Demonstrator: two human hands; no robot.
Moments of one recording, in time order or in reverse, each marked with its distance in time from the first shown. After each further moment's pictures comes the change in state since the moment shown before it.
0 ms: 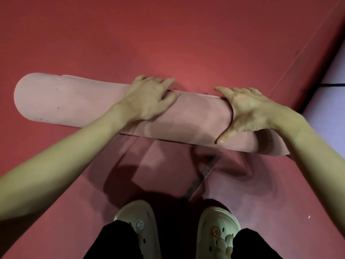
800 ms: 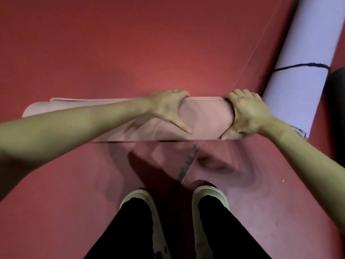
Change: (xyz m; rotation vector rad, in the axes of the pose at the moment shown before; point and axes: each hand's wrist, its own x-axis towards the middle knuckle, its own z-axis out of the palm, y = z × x) left_hand 0.034 0.090 -0.043 -0.129 -0.545 0.105; right_hand -0.070 0.051 0.039 -0.053 0.261 0.151
